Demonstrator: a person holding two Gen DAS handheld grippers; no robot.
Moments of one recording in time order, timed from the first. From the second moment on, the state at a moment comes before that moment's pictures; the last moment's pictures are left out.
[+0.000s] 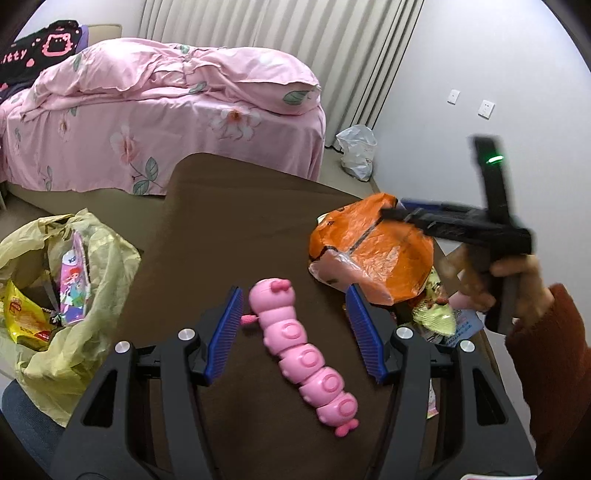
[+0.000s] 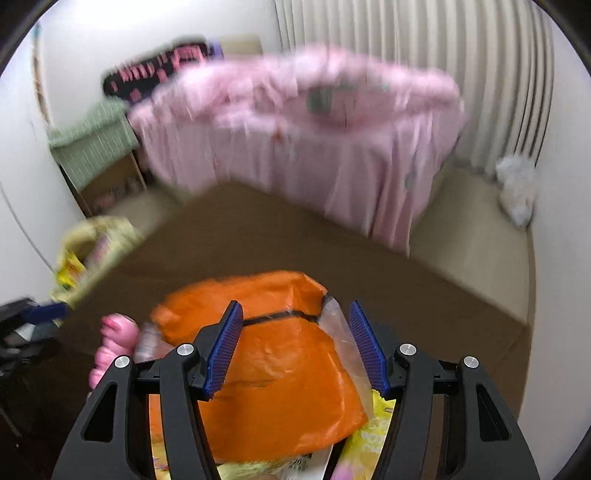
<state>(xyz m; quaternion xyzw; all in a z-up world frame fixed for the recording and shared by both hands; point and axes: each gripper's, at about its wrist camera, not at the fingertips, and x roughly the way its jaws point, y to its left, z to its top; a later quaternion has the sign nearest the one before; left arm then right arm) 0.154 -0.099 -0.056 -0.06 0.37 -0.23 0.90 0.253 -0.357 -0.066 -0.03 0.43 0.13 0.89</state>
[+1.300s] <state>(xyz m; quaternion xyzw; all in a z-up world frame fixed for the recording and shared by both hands) 0.098 -0.210 -0.072 0.06 0.40 -0.40 0.83 -0.054 -0.454 -0.029 0.08 0.27 -0.08 0.96</state>
